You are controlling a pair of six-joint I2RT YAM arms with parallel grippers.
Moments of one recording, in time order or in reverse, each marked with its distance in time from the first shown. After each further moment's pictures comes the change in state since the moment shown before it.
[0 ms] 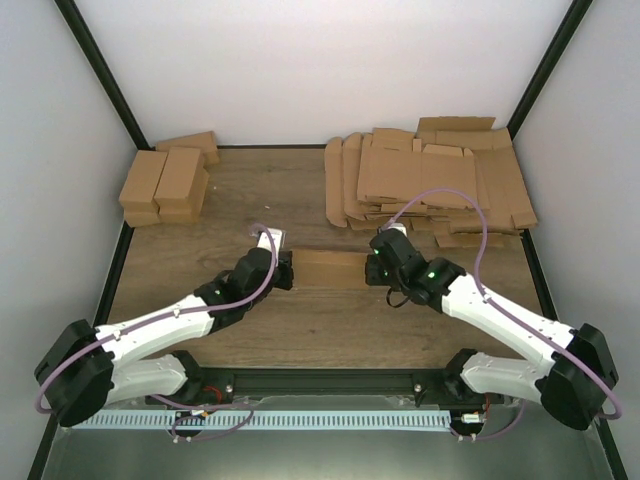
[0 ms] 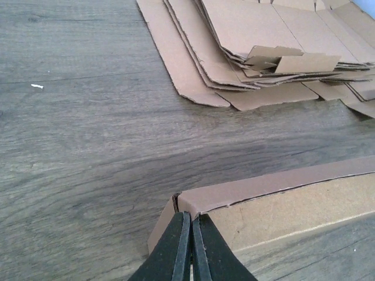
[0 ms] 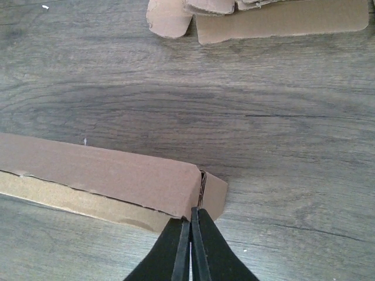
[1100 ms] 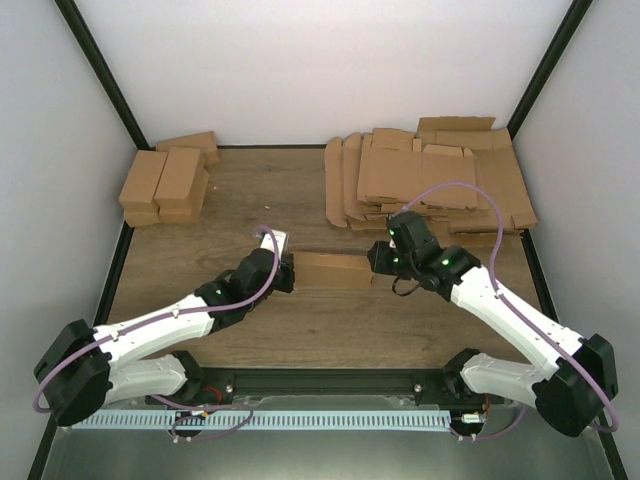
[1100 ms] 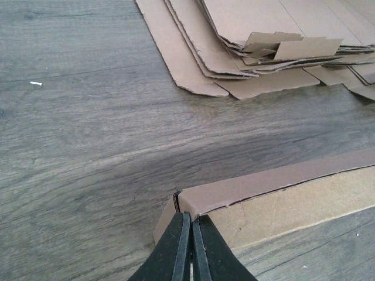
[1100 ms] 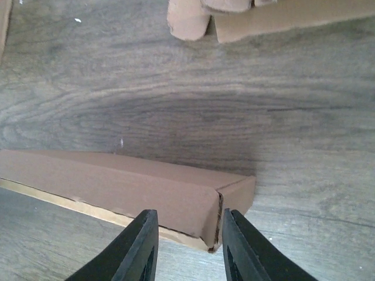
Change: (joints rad) left arm -0.029 -0.012 0.018 -0.063 -0.019 0.023; right arm -0.135 -0.019 0.105 -0.076 -0.203 0.006
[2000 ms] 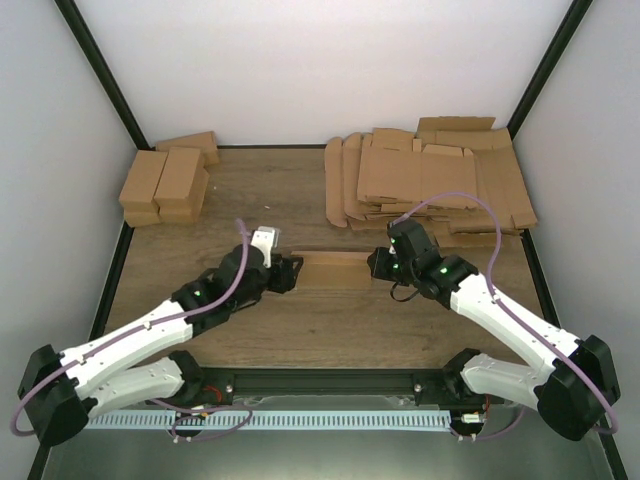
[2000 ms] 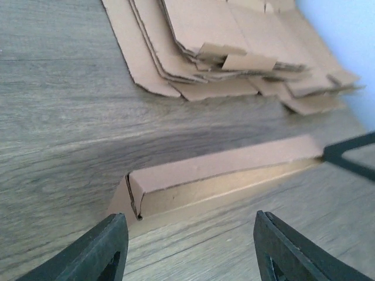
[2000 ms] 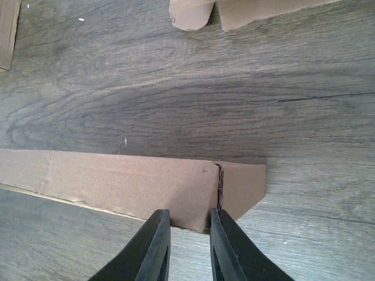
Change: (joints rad) left arm -0.001 -0.149 0.068 -0.180 0.132 -0.110; right arm 0.000 -0.023 -0.126 0.120 -0.046 0.053
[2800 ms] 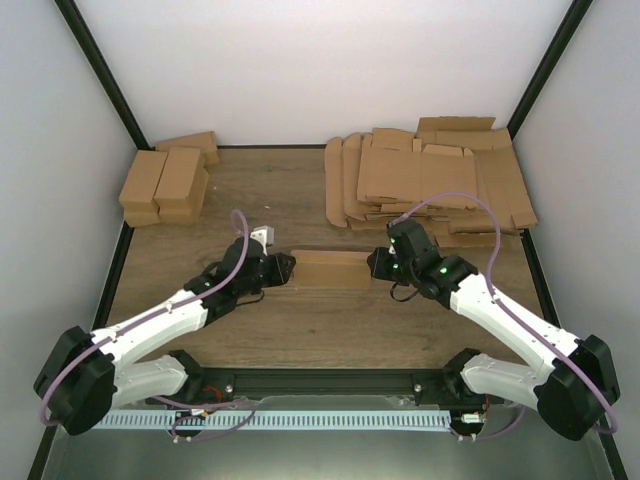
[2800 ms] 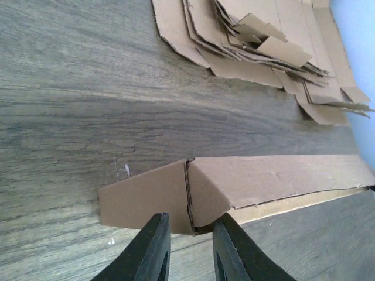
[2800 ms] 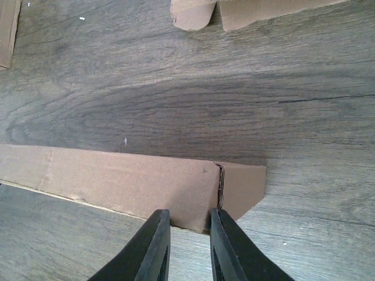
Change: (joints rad) left arm 0.172 0.135 -0.072 0.136 0.216 -0.210; right arm 0.000 0.001 -0.001 0.003 -0.001 -0.008
